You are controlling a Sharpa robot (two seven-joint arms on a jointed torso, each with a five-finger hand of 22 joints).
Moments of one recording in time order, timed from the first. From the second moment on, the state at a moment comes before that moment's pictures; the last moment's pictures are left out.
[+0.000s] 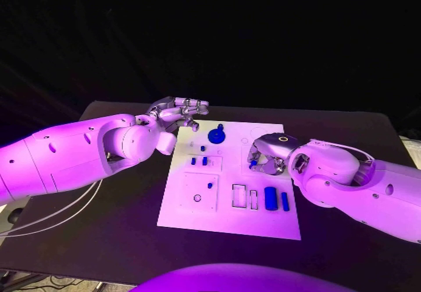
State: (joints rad) left arm 1.21 -0.89 -0.01 1.52 0.04 -0.23 0.20; left_hand 1.48 -0.13 0.39 0.11 0.11 1.05 0.17 0.13 0.07 1.14 0.09 0.25 0.13 1.27 0.01 1.12 0.72 0.15 1.23 0.11 0.66 0.98; right arm 1.15 -0.77 -0.04 1.67 -1.74 -0.09 -0.32; right_hand 1.45 -0.03 0.25 0.06 0.06 1.10 0.12 0.08 0.10 1.10 0.07 0.19 0.06 1.47 0.00 1.09 0.94 0.16 1.28 0.09 1.09 0.73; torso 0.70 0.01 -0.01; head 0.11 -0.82
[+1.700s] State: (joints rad) left arm 1.21 -0.87 -0.01 1.51 0.03 -0.23 0.20; left_hand 1.49 -0.12 0.40 0.10 0.11 1.04 0.17 0.13 0.07 1.13 0.10 0.26 0.13 1.26 0.01 1.12 0.72 0.15 1.22 0.11 0.65 0.98; right arm 1.06 -0.61 -0.04 1.76 -1.65 -0.32 -0.23; right_hand 1.48 -0.03 0.38 -0.01 0.04 1.15 0.13 0.10 0.11 1.17 0.10 0.16 0.07 1.47 -0.02 1.14 0.99 0.13 1.33 0.08 1.18 0.86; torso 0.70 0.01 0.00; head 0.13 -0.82
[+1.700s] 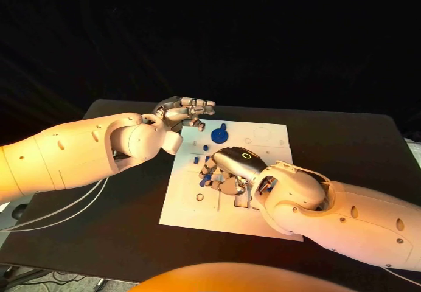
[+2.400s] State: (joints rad) left arm 1.21 -0.86 -0.01 1.51 0.03 -0.22 0.19; left_hand 1.49 -0.12 0.40 0.10 0.11 1.04 0.17 0.13 0.07 1.13 0.10 0.27 0.13 1.26 0.01 1.12 0.72 0.15 1.22 0.11 0.65 0.98; right arm 1.01 -0.54 -0.05 1.69 -1.68 -0.26 -0.21; right_hand 1.48 -0.03 0.39 -0.01 0.05 1.15 0.13 0.10 0.11 1.17 0.10 0.16 0.07 1.47 -0.02 1.15 0.99 0.13 1.33 0.08 1.18 0.86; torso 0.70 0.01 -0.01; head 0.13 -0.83
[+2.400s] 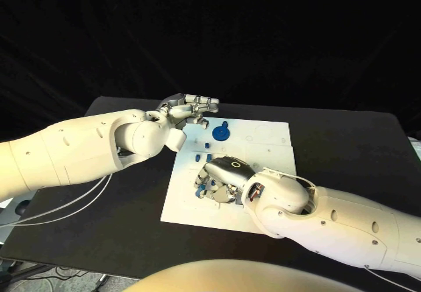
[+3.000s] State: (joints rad) left arm 1.21 -0.86 -0.01 1.50 0.03 -0.22 0.19; left_hand 1.49 -0.12 0.40 0.10 0.11 1.04 0.17 0.13 0.07 1.13 0.09 0.27 0.13 1.26 0.01 1.12 0.72 0.15 1.22 0.11 0.64 0.98; right arm 1.01 -0.55 -0.05 1.71 -1.75 -0.23 -0.25; right_hand 1.48 -0.03 0.39 0.00 0.05 1.15 0.13 0.10 0.11 1.17 0.10 0.15 0.07 1.47 -0.02 1.15 0.99 0.13 1.33 0.08 1.19 0.86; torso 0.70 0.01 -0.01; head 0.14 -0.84
